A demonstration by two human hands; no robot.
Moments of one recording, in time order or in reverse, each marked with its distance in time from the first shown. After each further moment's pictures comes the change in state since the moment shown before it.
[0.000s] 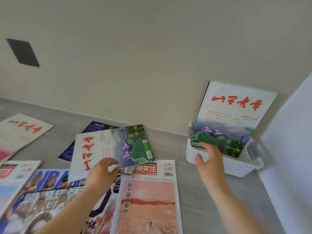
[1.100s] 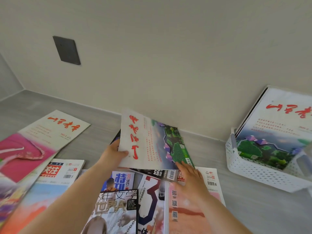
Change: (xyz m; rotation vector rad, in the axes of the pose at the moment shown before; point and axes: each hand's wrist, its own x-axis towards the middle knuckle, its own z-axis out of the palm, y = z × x) left_hand 0.065 -0.045 -0.105 -0.514 -0.212 -0.204; right_hand -0.040 -0.037 0.159 -0.475 -0.707 -0.160
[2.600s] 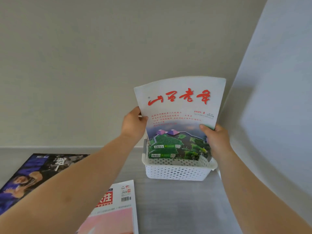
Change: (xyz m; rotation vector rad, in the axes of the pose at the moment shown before) left_hand -0.001 0.183 0.315 0.216 0.030 0.606; right_hand -0.058 0.234 -0.229 1.129 0.867 0.317
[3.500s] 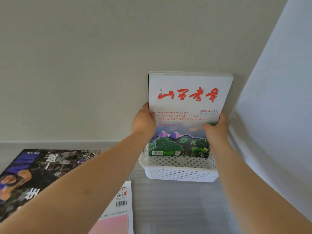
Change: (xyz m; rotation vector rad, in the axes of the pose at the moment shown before) left_hand 0.034 -0.036 0.069 0.174 -0.049 -0.058; right_hand 0.056 0.054 0.028 -0.035 0.080 0.007
